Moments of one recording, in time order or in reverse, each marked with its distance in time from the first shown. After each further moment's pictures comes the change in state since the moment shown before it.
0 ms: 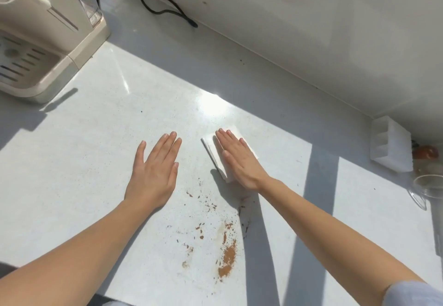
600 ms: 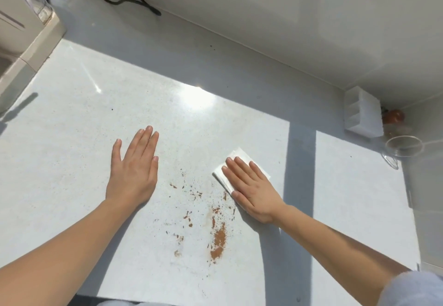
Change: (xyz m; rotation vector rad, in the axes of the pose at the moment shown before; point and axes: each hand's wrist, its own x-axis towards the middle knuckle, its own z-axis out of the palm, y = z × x) left_hand -0.001 -0.004 0.001 -0.046 0.004 0.009; right_hand -0.116 0.033 0.031 -0.348 -0.033 0.001
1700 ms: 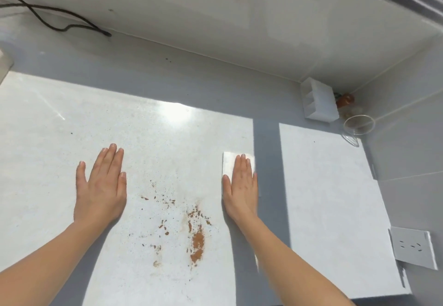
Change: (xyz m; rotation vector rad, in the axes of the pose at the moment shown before) left_hand -0.001 0.004 -0.001 -0.013 -0.006 0.002; right_hand -0.011 -0.022 0.022 0.235 0.376 0.767
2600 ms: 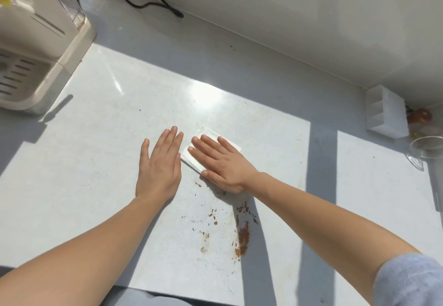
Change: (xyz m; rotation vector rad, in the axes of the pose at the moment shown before) left_hand 0.002 -0.005 0.001 -0.102 0.029 -0.010; right_hand 0.061 -0.119 0.020 -0.285 -0.431 -1.014
